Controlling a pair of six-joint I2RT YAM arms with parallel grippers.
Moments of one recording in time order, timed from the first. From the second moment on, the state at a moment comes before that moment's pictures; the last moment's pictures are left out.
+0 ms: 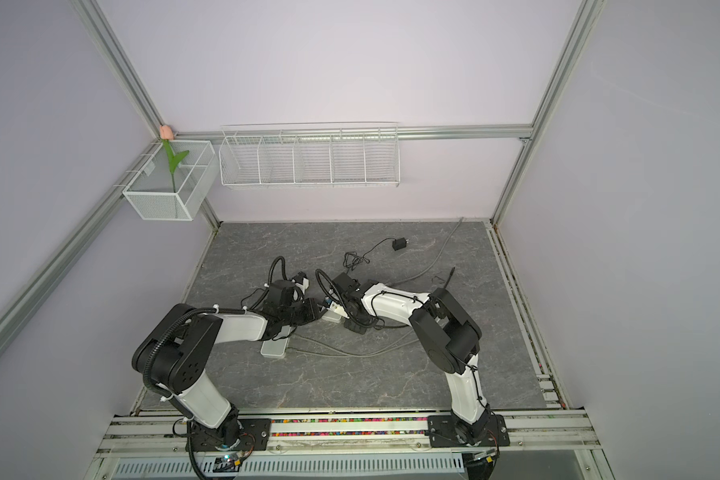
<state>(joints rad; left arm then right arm) -0.46 1.70 0.64 0.33 0.39 -0.70 0.83 1.99 1.36 -0.69 0.12 -0.41</state>
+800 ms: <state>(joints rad) -0.46 1.70 0.62 0.38 0.41 -0.71 0.84 2.04 1.43 -0.75 0.13 -0.40</state>
